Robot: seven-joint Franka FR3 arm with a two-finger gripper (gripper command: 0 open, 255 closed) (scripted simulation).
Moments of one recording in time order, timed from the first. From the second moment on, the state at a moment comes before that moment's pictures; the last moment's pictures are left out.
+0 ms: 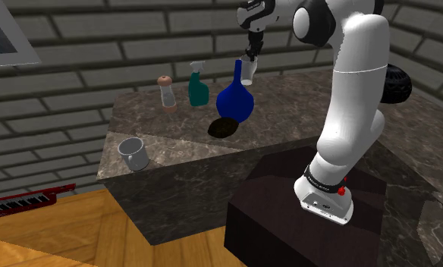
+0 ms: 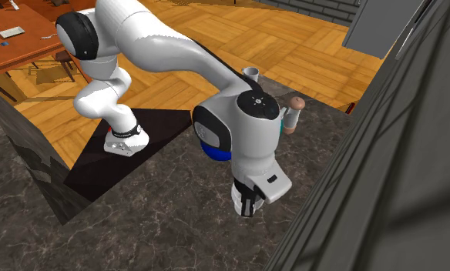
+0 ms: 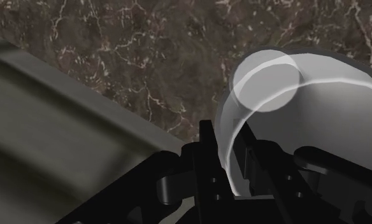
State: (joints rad) arm -0.24 0.38 -0.42 -1.60 0.05 2.07 -0.54
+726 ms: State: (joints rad) arm -0.24 0.36 -0.43 -1.48 0.04 1.93 -0.55
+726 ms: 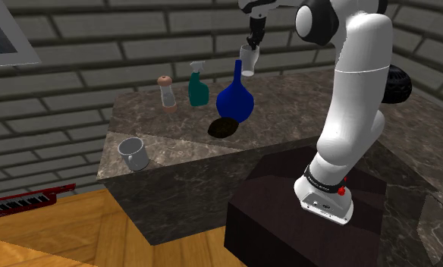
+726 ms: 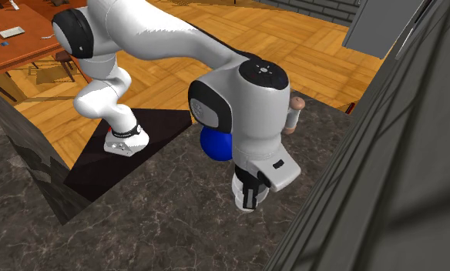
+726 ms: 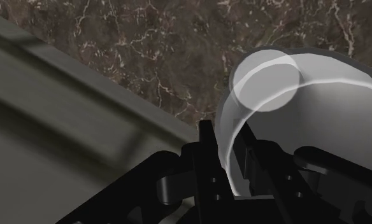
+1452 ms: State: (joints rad) arm -0.26 0.37 -0.43 -1.32 0.05 1.78 -0.56
